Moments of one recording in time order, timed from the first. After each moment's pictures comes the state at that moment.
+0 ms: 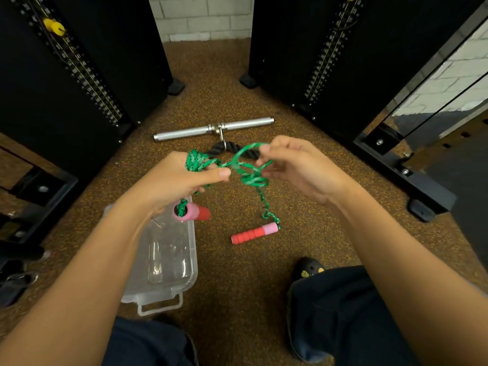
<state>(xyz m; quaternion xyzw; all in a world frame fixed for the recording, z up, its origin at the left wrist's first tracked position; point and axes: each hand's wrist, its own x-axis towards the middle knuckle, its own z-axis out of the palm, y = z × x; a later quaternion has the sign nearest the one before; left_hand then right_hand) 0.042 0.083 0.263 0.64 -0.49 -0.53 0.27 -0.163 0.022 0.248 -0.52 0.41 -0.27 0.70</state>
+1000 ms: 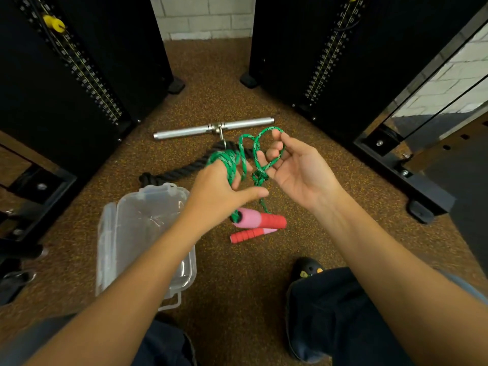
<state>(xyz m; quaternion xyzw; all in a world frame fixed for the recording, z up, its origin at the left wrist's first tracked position) -0.010 0.092 0.242 0.65 -0.60 -0.33 0.32 -0.149 0.031 0.246 -0.12 0.35 -0.44 0.82</state>
